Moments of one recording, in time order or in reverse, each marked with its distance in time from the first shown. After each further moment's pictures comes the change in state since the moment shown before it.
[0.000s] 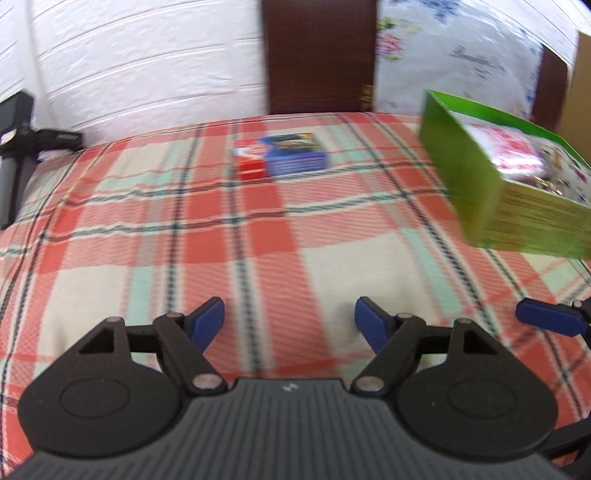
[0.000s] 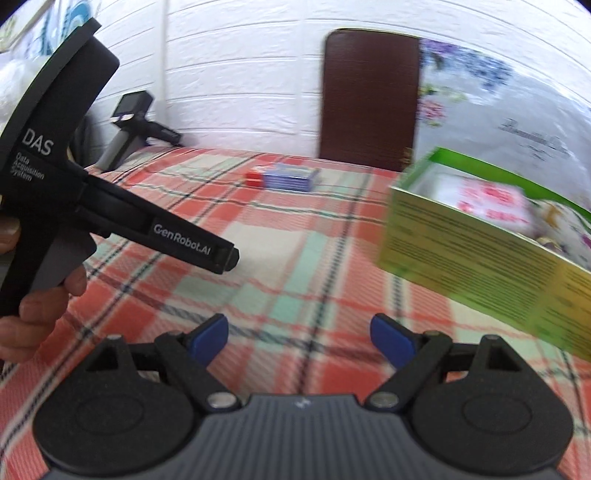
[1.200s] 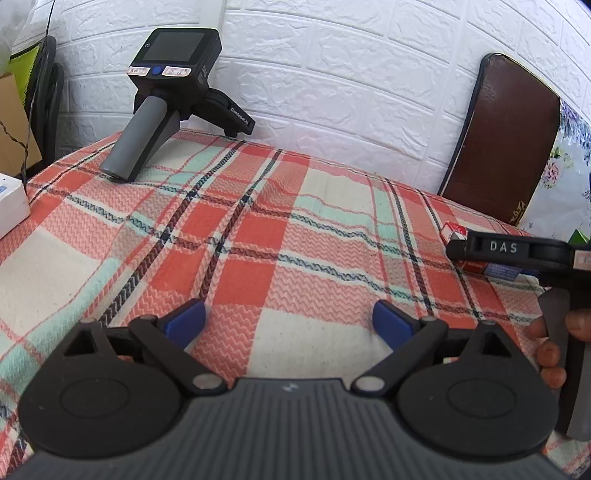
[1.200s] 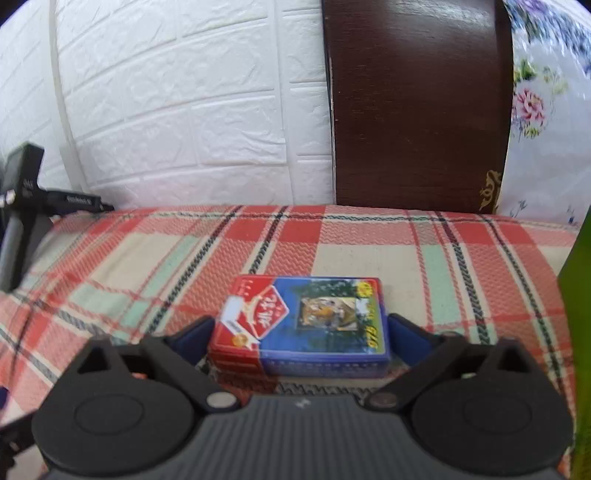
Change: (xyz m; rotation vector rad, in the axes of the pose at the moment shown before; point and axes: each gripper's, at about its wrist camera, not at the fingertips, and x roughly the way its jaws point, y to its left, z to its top) left arm 0.019 0.157 -0.008 -0.348 -0.172 0.114; right arm 0.209 0.019 0.143 0.176 0.041 -0.047
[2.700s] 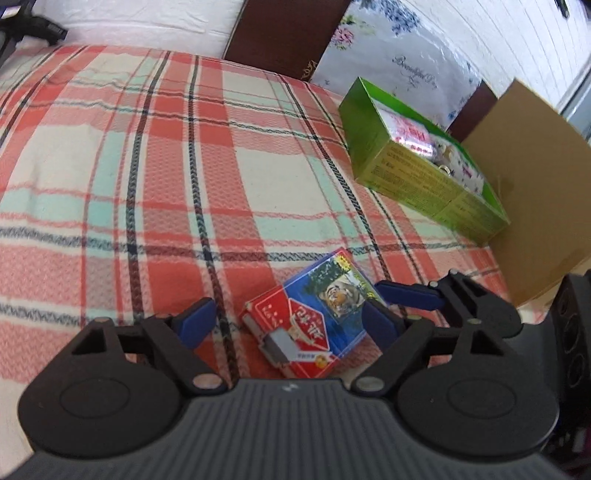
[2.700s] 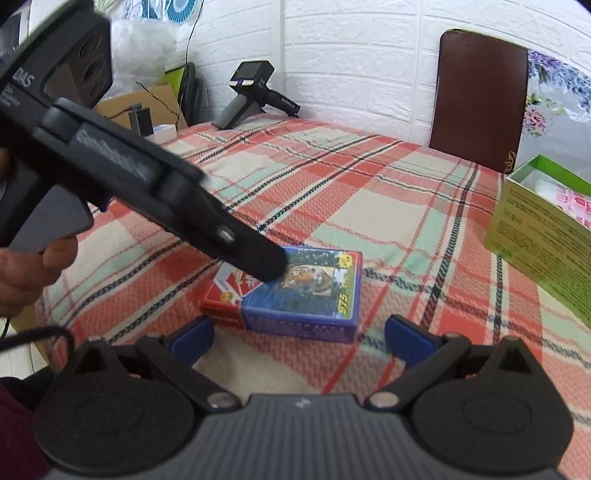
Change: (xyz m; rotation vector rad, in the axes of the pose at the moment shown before) left arm -0.111 -0.103 -0.075 0.140 0.361 -0.450; right arm -0.231 -0.047 -0.169 -0.360 0.040 0.331
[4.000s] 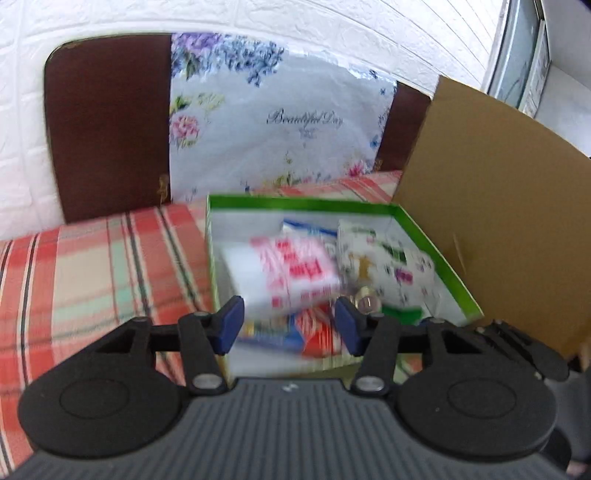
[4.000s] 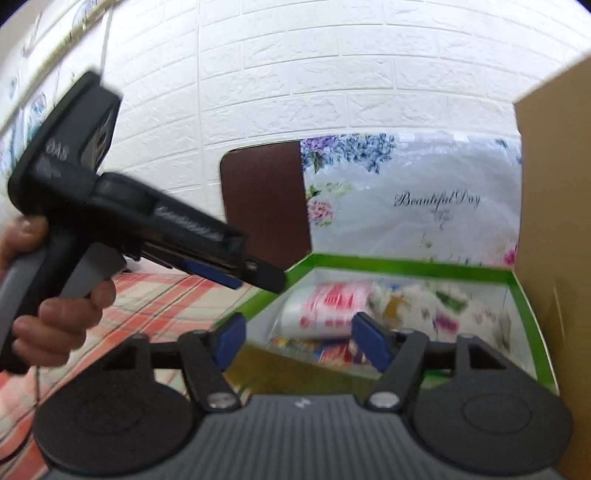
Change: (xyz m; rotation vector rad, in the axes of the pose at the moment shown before) left arm 0.074 -0.143 0.139 0.321 -0.114 -0.109; right arm -0.086 -0.150 0.010 0.316 -0.390 -0.337
